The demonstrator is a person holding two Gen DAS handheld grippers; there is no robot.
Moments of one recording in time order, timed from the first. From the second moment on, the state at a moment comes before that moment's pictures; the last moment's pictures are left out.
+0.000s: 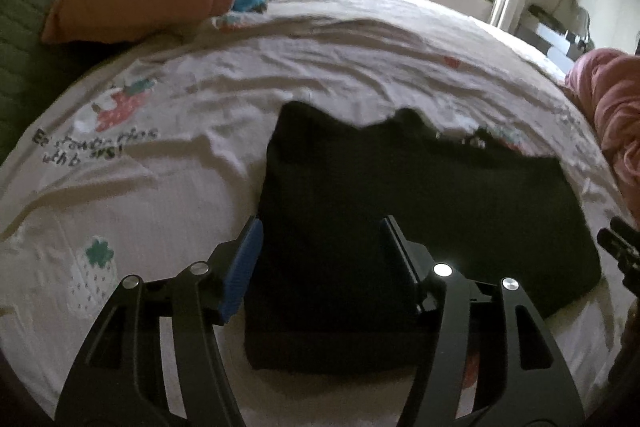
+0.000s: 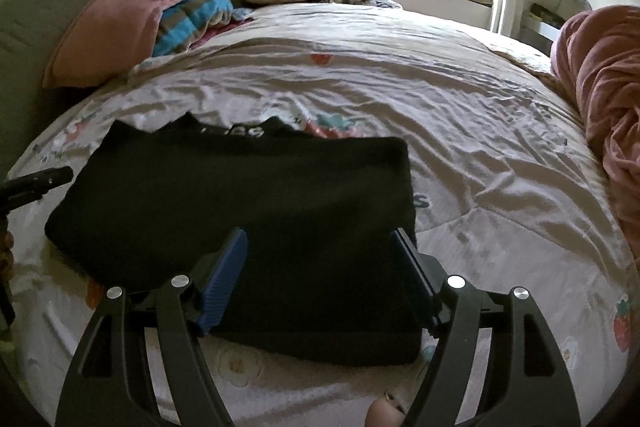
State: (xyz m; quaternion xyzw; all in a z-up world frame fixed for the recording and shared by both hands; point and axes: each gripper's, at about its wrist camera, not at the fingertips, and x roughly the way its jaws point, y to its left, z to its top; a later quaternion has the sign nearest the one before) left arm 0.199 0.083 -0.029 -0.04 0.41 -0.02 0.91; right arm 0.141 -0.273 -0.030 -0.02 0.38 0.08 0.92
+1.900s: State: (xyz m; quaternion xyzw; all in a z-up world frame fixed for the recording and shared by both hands) left arm 0.135 0.095 -0.053 -0.07 0.44 -0.01 0.90; right arm 0.094 -0.286 -0.058 0.00 0.42 0.10 0.90
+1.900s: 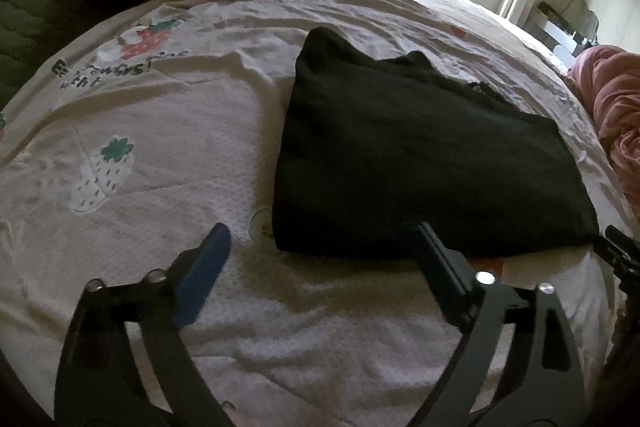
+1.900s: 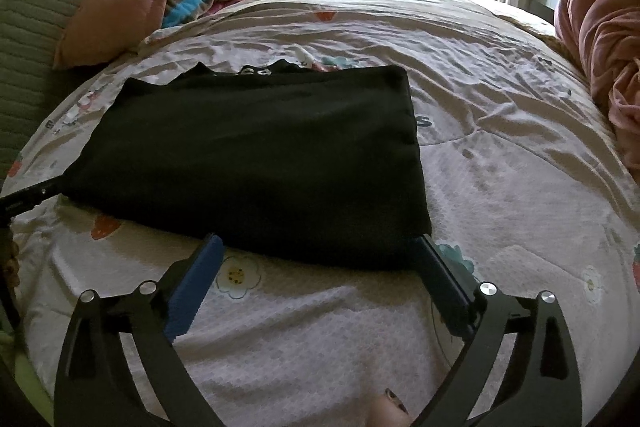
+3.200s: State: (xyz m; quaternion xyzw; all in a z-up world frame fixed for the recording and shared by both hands) left arm 0.106 0.149 -0.036 -0.12 0.42 0.07 0.90; right arm 0.074 -0.151 -0.035 -0.08 0.38 0.22 0.89
